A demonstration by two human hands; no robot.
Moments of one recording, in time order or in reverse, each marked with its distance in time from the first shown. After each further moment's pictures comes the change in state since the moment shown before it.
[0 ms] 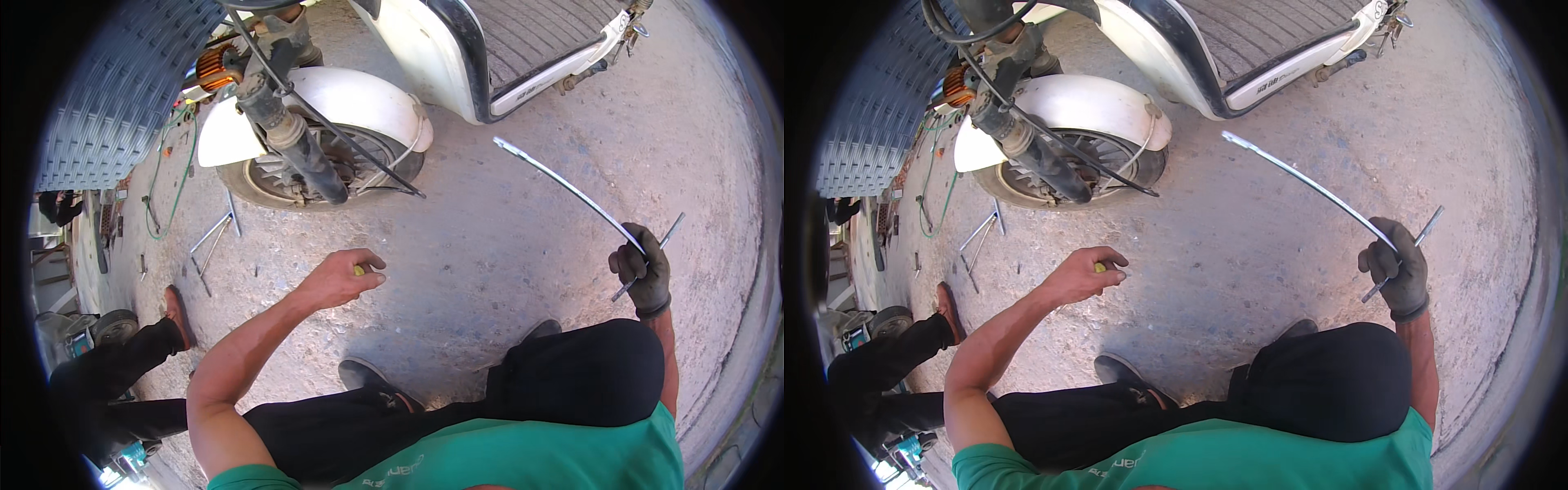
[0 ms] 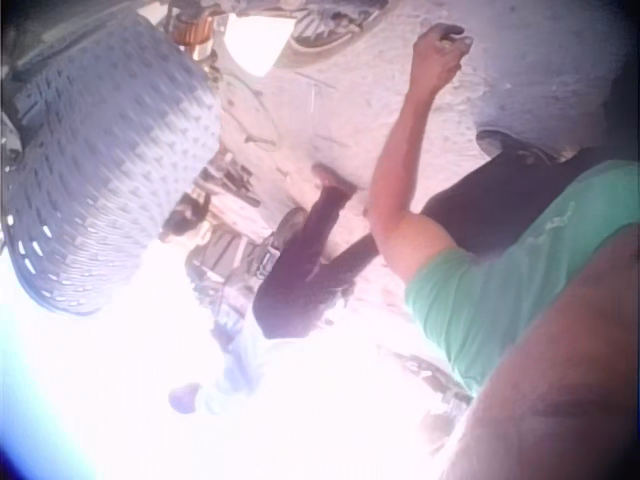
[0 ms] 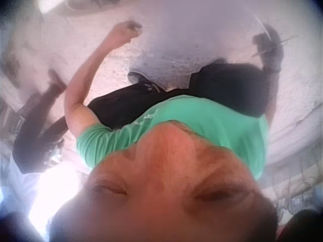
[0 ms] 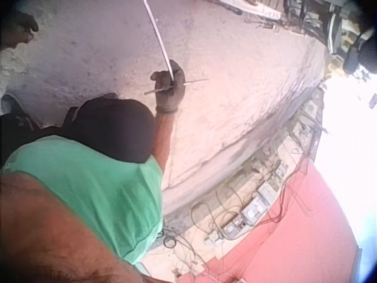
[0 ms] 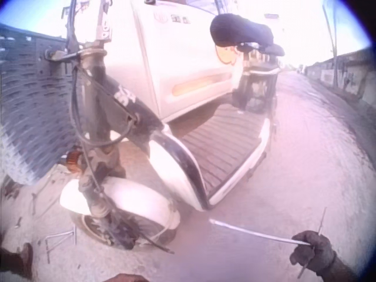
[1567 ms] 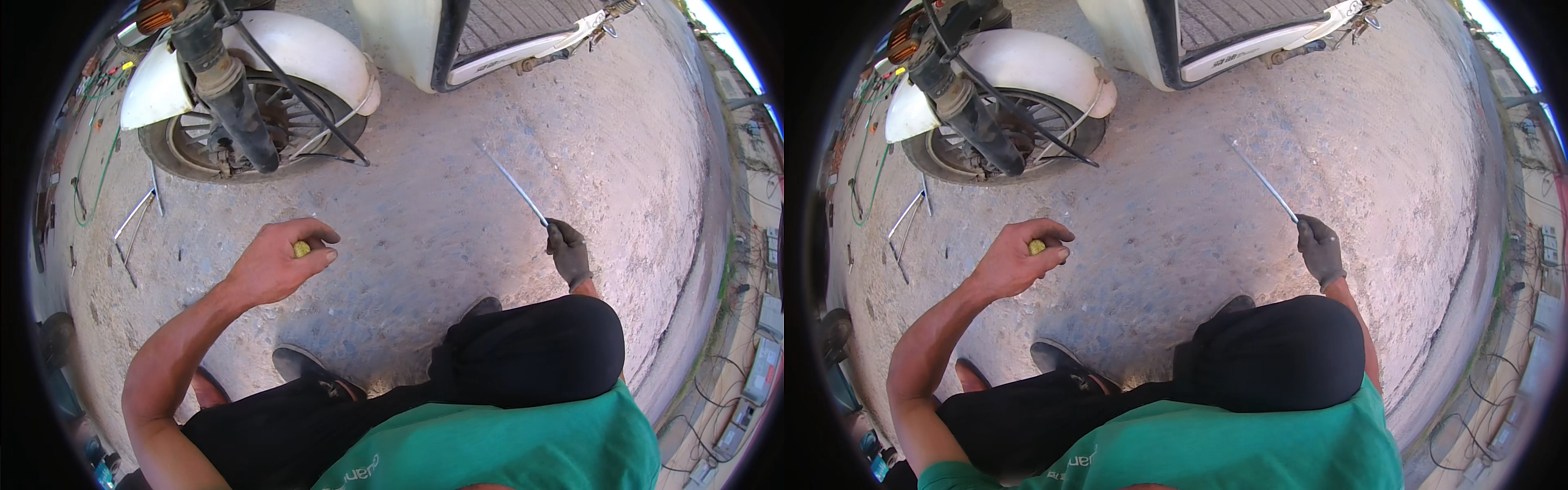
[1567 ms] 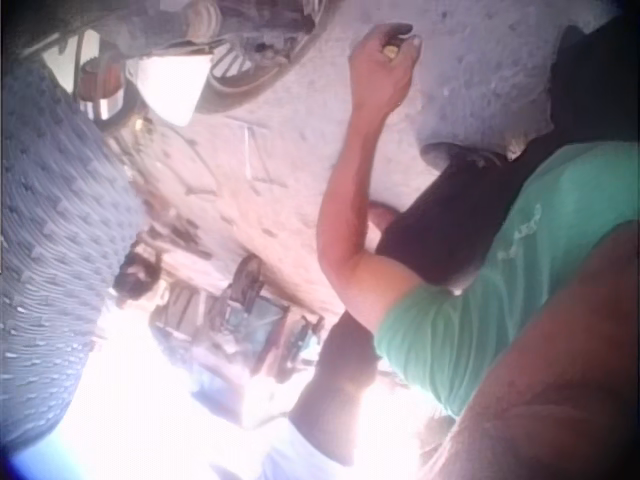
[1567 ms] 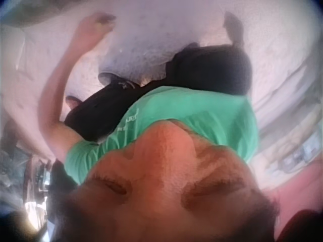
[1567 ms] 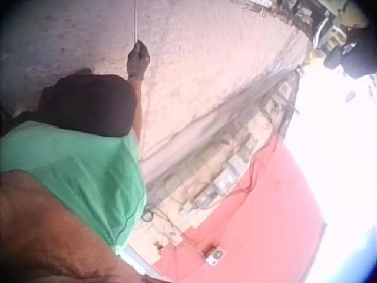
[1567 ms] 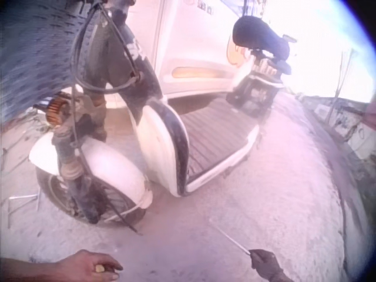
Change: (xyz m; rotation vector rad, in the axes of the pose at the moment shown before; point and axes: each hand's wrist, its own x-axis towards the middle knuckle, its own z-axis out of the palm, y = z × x) left_hand -0.011 0.027 0.006 -0.074 0.109 0.286; right_hand 0.006 0.048 -0.015 -1.034 0.365 0.343
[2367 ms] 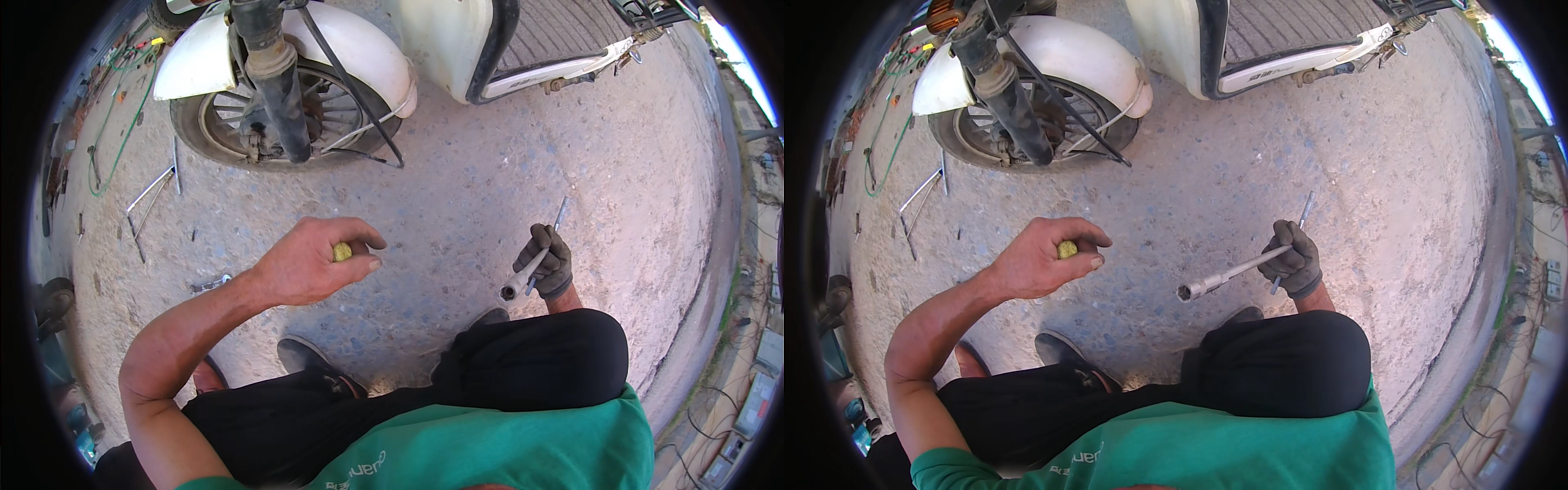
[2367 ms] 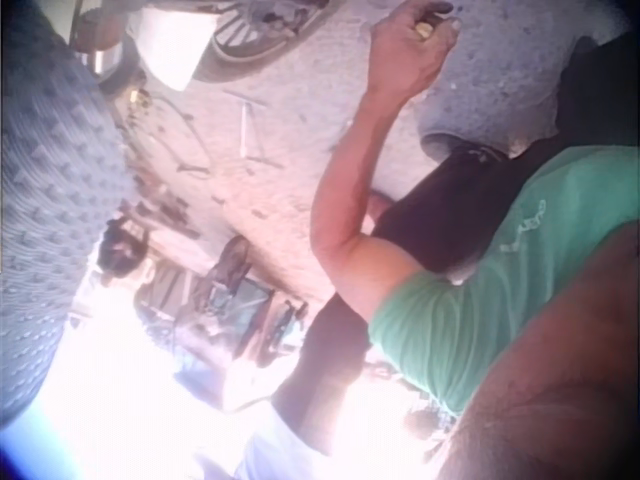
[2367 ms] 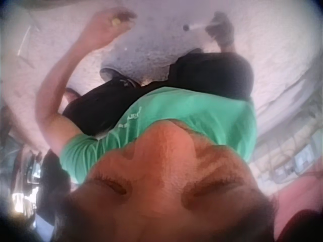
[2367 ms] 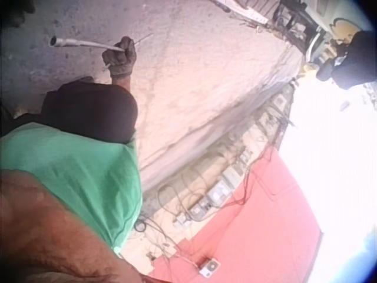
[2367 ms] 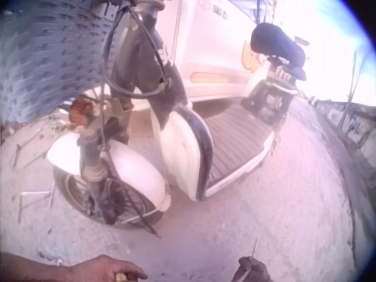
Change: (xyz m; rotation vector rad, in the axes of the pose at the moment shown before) left_hand -0.009 0.020 0.002 -0.063 -0.070 0.110; right_hand 0.015 -0.018 0.062 1.499 -1.181 -0.104
